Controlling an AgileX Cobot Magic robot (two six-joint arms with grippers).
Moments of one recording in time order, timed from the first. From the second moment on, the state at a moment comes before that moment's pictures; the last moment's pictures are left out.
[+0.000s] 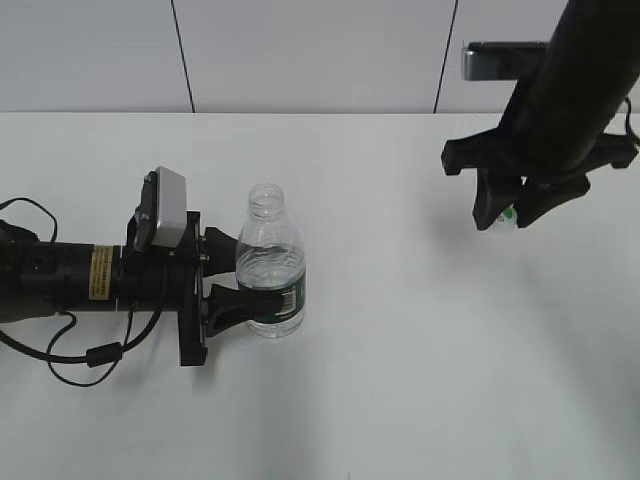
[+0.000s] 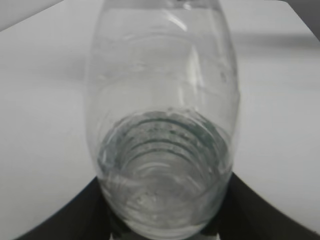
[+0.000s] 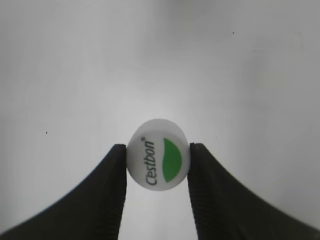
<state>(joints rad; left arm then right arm) -0.20 2.15 -0.79 1.31 -1.17 -0.28 0.42 1.75 -1.27 0.04 0.99 0.16</state>
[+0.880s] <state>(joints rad) -0.20 2.15 -0.79 1.31 -1.18 -0.28 0.42 1.93 -1.06 0.06 0.61 0.20</state>
